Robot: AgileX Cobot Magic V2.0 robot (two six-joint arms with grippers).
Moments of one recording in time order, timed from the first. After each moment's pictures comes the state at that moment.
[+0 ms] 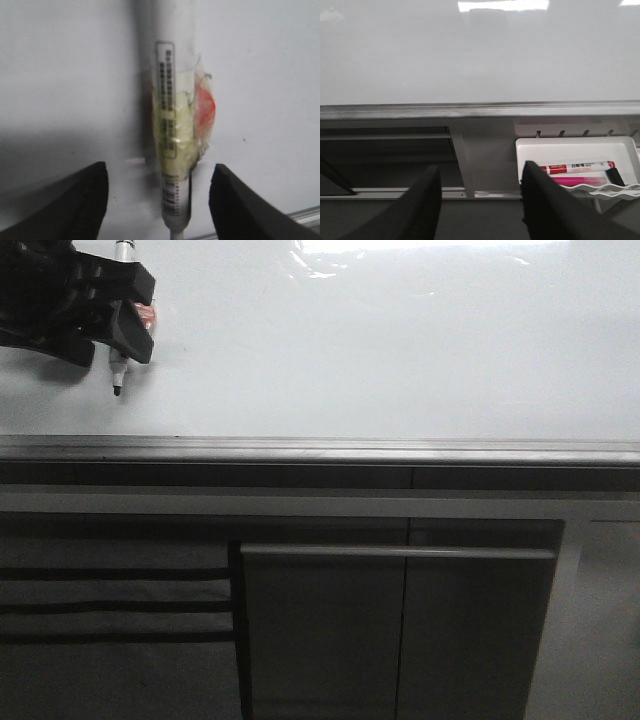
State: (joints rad) left arm -0.30 1.55 -1.03 -0.34 0.22 0.23; right arm -0.04 0.58 -0.58 0.03 0.59 -0.01
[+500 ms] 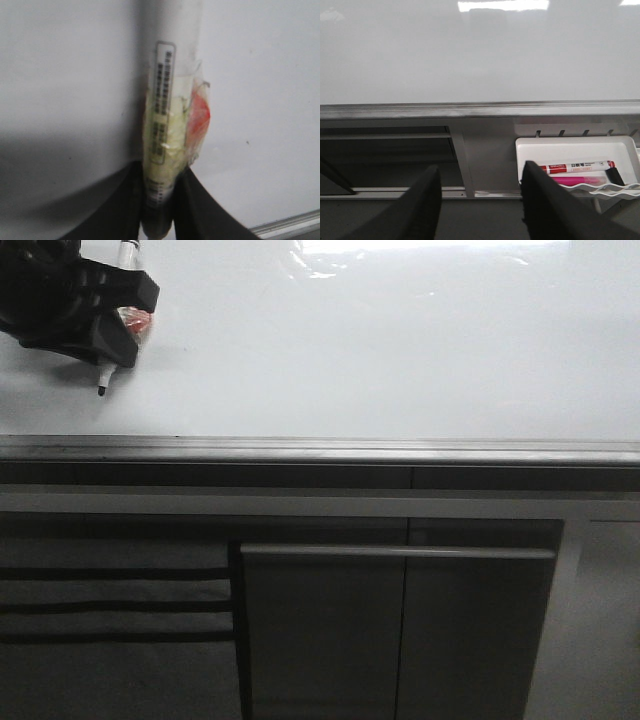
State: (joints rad) left arm -0.31 1.57 -1.03 -0.32 0.20 0.23; right arm -0.04 0.58 -0.58 0.03 0.59 -0.01
